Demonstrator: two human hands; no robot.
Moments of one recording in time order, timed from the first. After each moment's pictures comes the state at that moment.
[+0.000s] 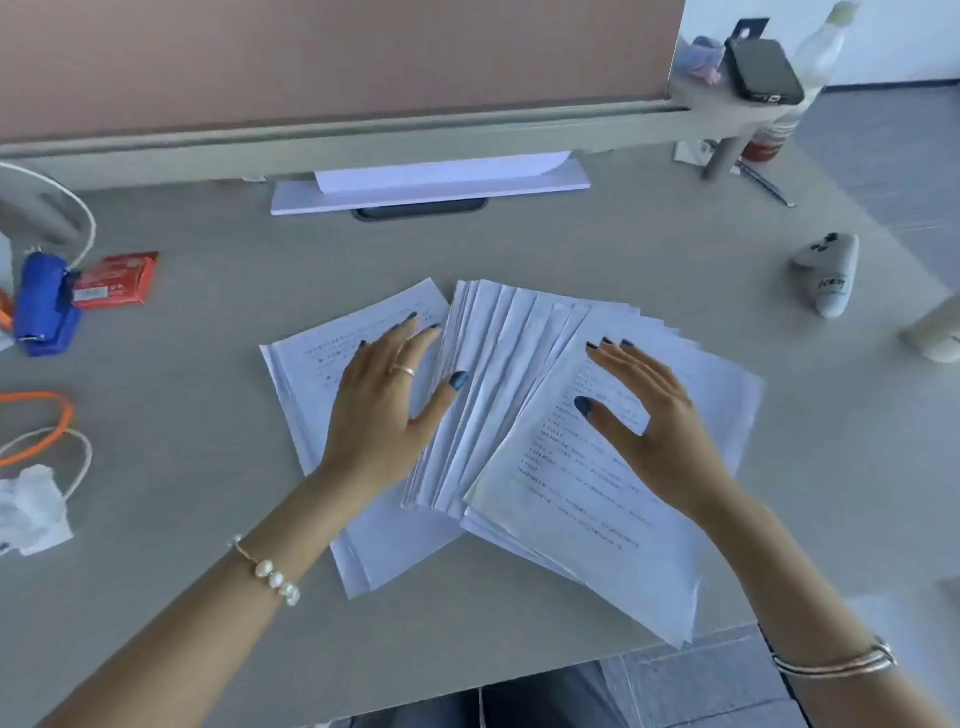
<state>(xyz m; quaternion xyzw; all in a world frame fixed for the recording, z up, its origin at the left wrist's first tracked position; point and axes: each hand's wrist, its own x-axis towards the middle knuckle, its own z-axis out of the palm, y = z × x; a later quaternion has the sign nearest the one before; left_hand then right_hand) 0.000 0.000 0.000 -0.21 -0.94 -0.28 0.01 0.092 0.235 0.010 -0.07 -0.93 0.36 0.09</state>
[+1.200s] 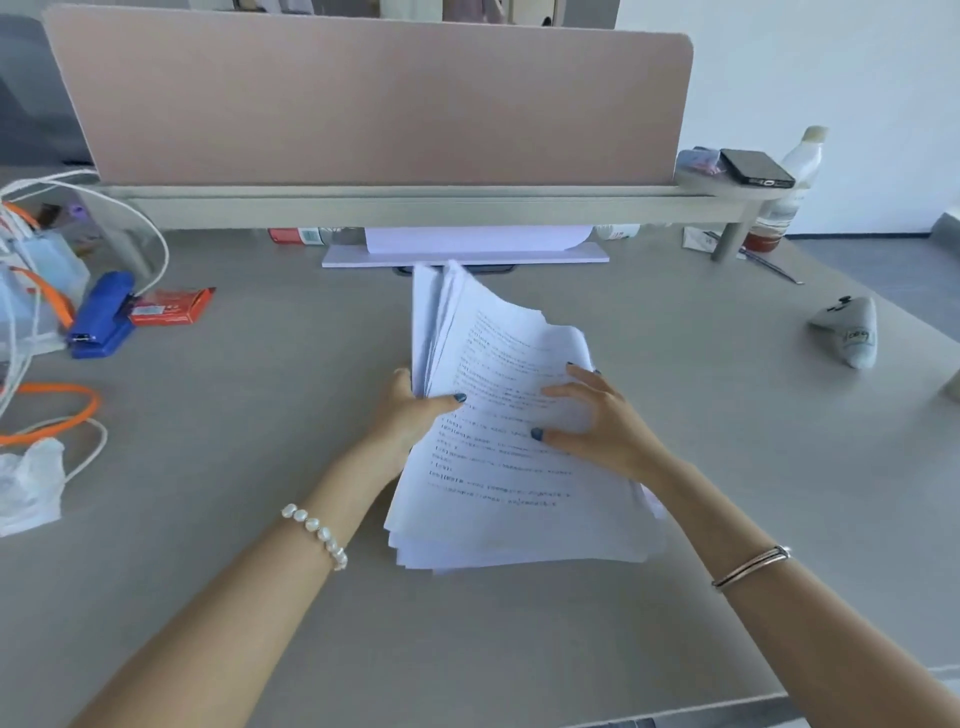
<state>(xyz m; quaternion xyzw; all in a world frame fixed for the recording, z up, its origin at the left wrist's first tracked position) -0.025 0.006 -0.051 0.02 -0.75 -0.65 -0.10 0.025 0.221 -0.070 -0.03 -0.94 0.34 0.02</state>
